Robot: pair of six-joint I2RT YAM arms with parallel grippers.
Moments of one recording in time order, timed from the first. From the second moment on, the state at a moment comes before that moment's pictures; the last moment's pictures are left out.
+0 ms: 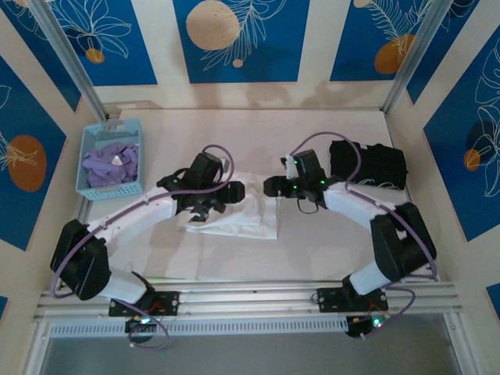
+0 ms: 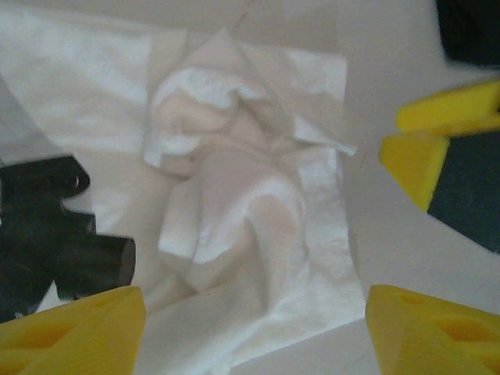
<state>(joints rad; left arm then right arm) -0.68 1.42 1.01 -0.45 0.12 -0.58 0.45 1.55 0.90 -0.18 -0.32 0.38</state>
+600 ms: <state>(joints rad) -0.75 1.52 0.74 0.04 0.32 -0.66 0.49 1.94 1.25 -0.26 -0.28 0.30</state>
